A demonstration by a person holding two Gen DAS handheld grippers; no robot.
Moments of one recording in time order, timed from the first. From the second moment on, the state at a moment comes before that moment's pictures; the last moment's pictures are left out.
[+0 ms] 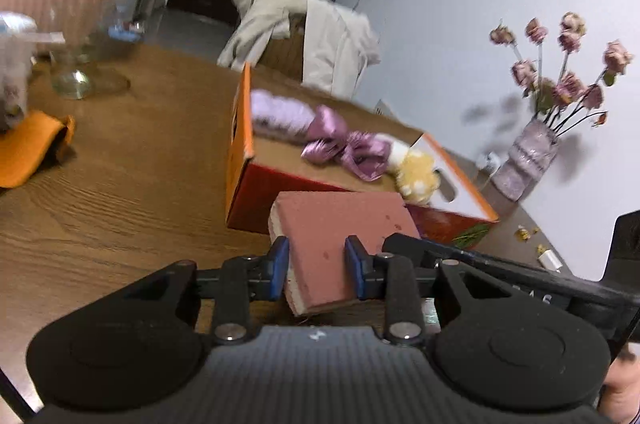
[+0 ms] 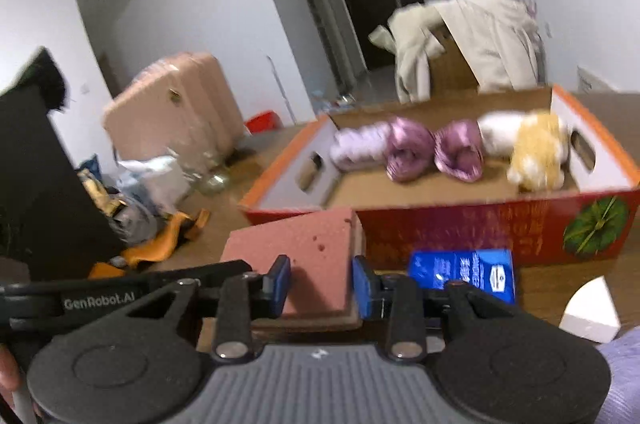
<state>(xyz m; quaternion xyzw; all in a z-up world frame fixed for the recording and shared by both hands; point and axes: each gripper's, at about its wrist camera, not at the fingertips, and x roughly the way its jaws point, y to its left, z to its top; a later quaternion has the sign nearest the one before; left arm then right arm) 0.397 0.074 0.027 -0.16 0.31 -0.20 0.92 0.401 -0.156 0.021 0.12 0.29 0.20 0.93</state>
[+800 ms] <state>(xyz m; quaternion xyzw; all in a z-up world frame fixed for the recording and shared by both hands) 0.254 0.032 0.098 -0.13 0.22 -0.20 0.95 0.252 -0.195 0.088 0.13 0.21 0.20 0.95</state>
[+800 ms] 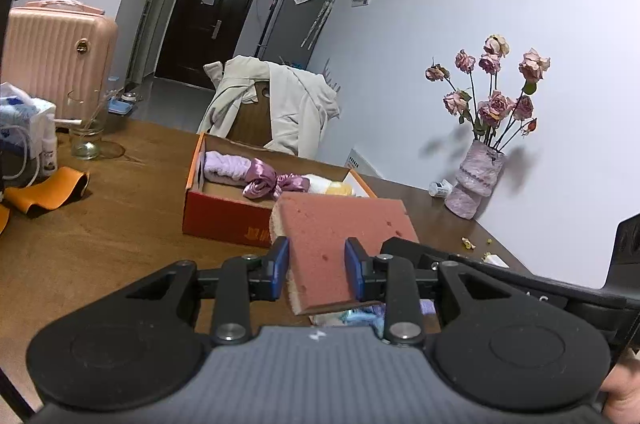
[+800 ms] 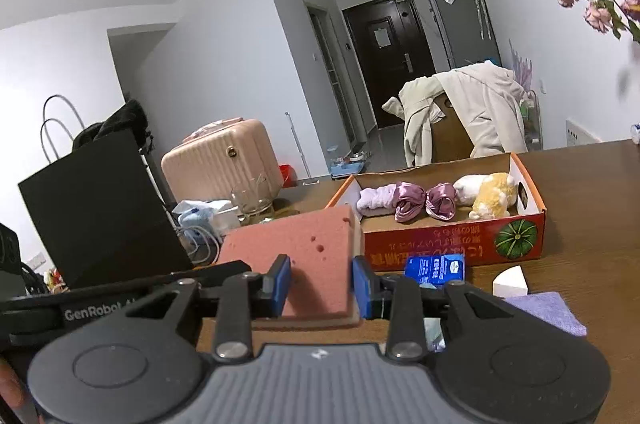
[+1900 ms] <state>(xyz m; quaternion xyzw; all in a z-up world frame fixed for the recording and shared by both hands) 0.590 0.021 0.050 -0.03 0.39 -0.12 0.91 0.629 -0.177 -0.005 0.21 0.45 0.19 0.85</state>
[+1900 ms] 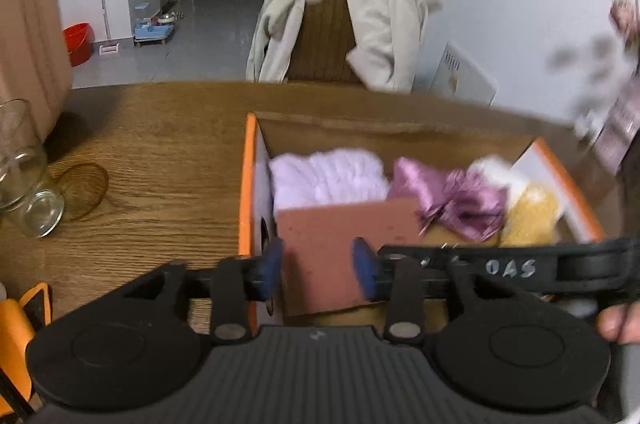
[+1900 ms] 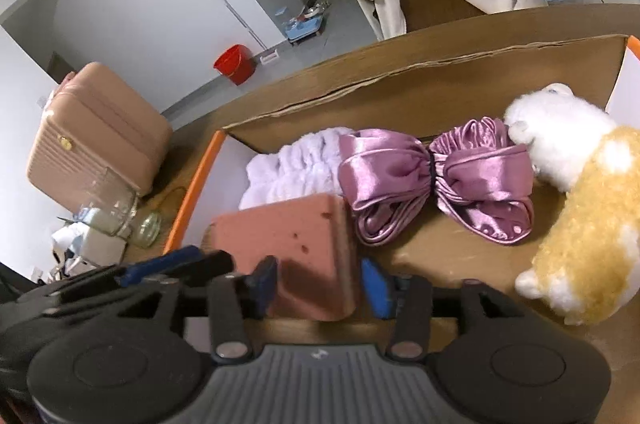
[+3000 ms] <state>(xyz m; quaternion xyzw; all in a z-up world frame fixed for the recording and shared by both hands) 0.200 0.012 0.088 -0.03 0.20 -0.12 0.97 0.205 -0.264 0.089 0.06 0.19 0.15 0.97</state>
